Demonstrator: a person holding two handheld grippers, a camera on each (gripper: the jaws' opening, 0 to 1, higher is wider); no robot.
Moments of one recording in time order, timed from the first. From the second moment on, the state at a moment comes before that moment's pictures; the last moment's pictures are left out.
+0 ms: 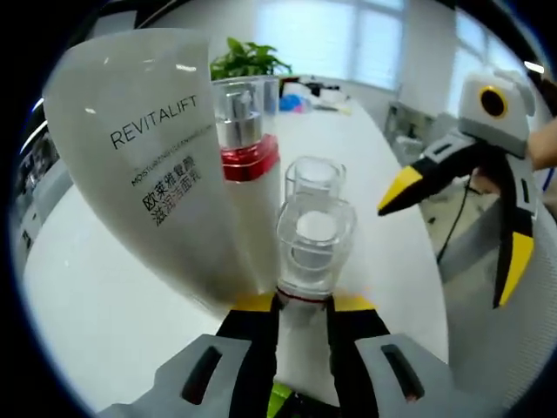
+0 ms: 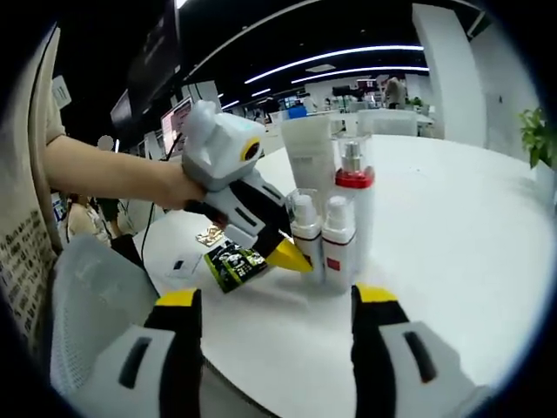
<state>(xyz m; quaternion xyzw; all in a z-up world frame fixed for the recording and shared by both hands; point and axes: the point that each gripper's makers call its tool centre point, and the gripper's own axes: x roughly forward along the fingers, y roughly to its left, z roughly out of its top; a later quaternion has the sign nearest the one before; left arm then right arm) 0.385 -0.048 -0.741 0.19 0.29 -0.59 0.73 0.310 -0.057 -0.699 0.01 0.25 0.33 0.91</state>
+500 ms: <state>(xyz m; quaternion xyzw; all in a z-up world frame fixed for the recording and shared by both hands) 0.387 -0.048 -0.742 0.19 0.30 -0.59 0.73 0.309 -0.056 -0.699 0.01 0.26 0.34 0.91</state>
